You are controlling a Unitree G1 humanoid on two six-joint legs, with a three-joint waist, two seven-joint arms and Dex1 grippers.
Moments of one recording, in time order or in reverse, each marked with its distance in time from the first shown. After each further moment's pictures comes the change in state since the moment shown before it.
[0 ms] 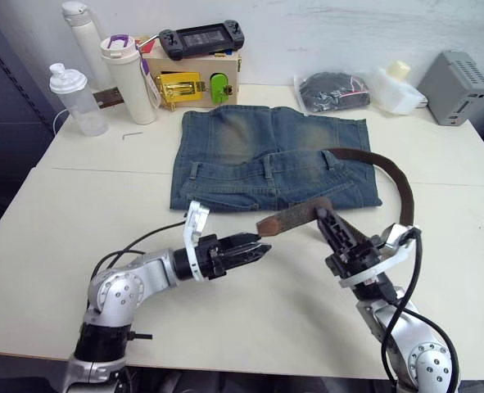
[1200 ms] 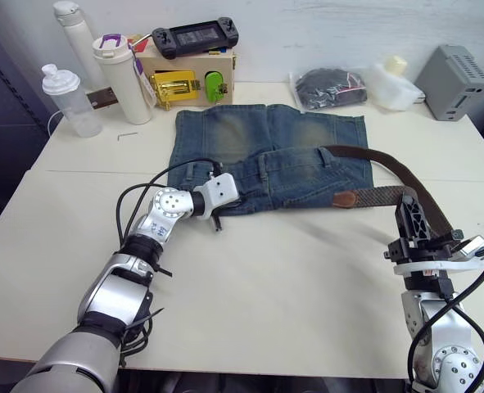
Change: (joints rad) left arm -0.521 0.003 -0.249 1.027 1.007 -1.222 -0.244; right arm -0.014 0.032 -0.202 0.055 0.076 -0.112 0.005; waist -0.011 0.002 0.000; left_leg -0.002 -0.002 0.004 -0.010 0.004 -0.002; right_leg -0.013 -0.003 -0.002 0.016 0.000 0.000
